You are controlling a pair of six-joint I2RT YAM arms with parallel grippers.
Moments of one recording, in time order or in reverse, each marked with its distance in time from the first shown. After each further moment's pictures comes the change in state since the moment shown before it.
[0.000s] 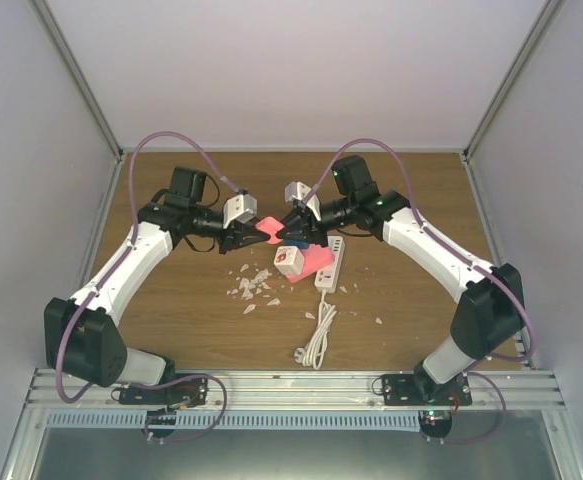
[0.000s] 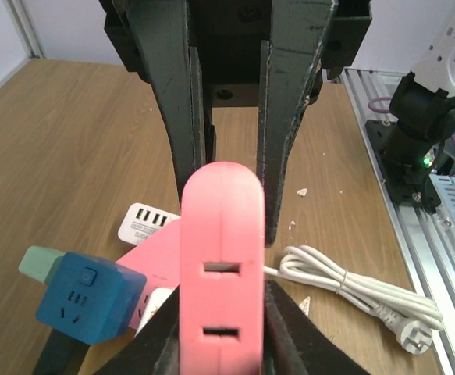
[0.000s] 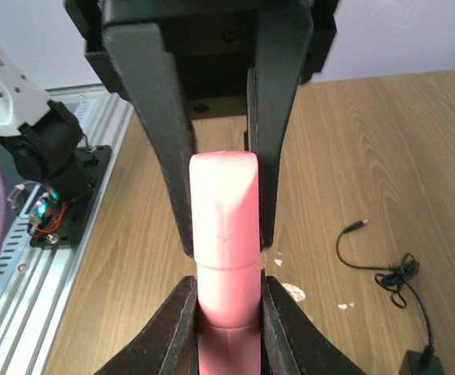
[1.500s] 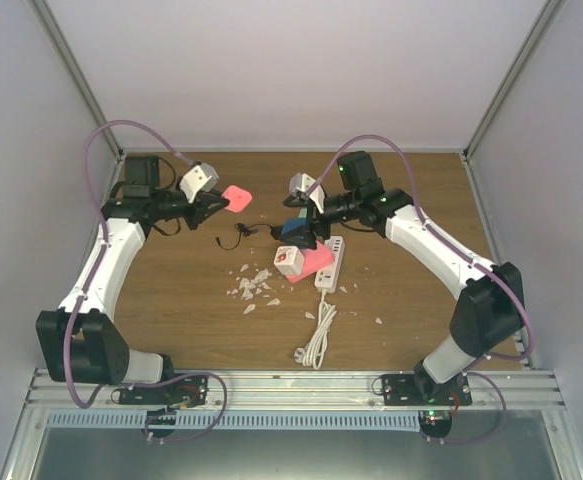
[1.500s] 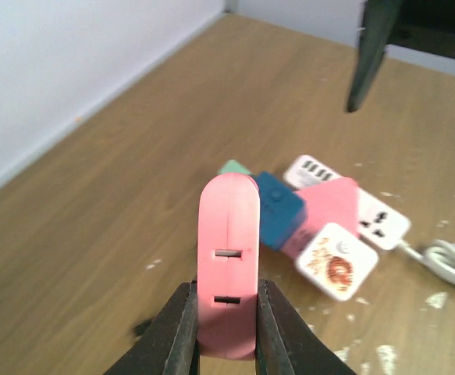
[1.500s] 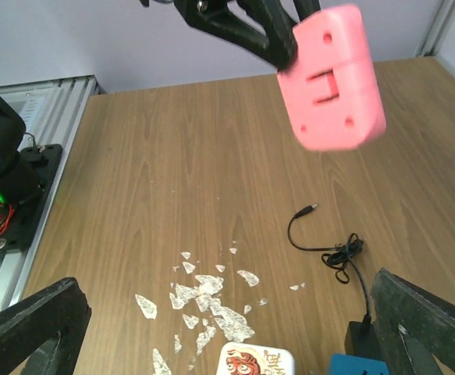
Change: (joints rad) left arm 0.233 -0.011 0.047 0.047 -0.189 -0.149; right arm -0.033 0.007 0.003 0.039 0.074 0.023
